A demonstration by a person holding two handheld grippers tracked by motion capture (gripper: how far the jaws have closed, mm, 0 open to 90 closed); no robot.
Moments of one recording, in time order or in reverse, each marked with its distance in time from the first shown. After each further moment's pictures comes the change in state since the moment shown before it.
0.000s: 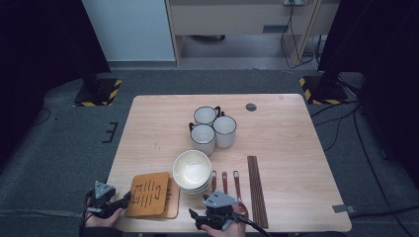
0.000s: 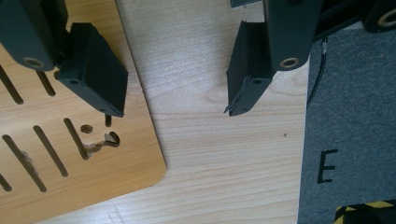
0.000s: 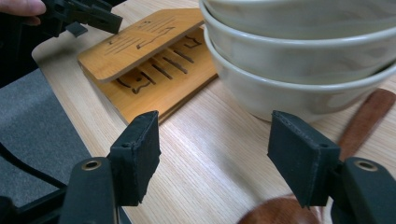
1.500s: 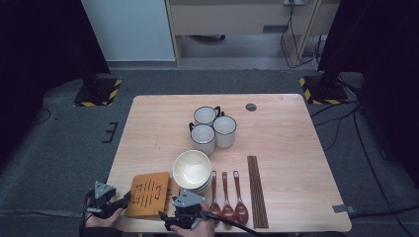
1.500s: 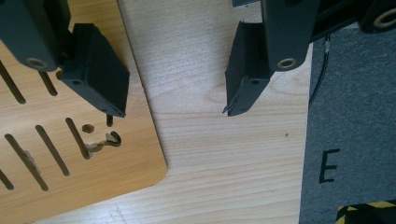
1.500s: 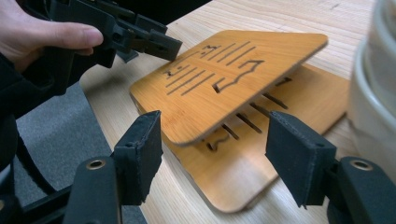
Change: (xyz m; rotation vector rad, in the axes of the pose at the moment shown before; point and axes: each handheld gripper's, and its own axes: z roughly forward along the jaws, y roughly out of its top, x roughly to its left) left arm 0.000 -0.001 0.000 -0.005 -0.006 -0.003; right arm 0.049 0.022 0.060 -0.033 0.123 0.010
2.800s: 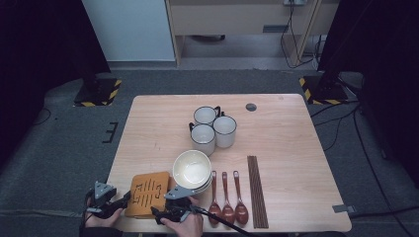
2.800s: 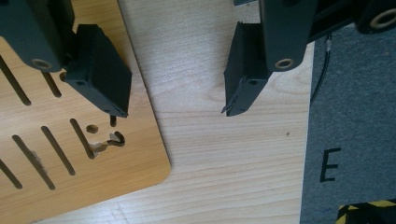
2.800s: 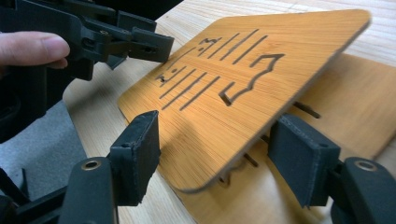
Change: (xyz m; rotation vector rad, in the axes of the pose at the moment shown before) left arm 0.000 0.000 0.001 -0.006 -0.010 -0.003; right arm 0.000 0.005 0.040 0.044 0.001 0.106
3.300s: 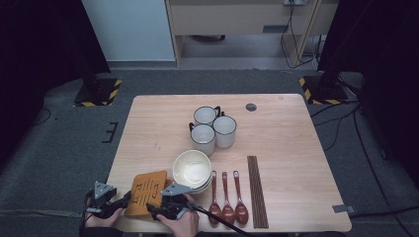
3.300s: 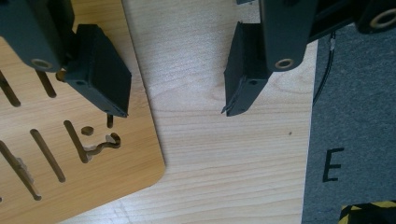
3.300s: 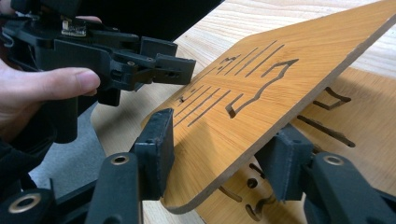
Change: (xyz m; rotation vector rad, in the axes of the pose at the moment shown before) left arm 0.001 0.000 0.000 -0.005 -0.003 -0.008; right arm 0.005 0.012 0.003 -0.030 0.067 0.053
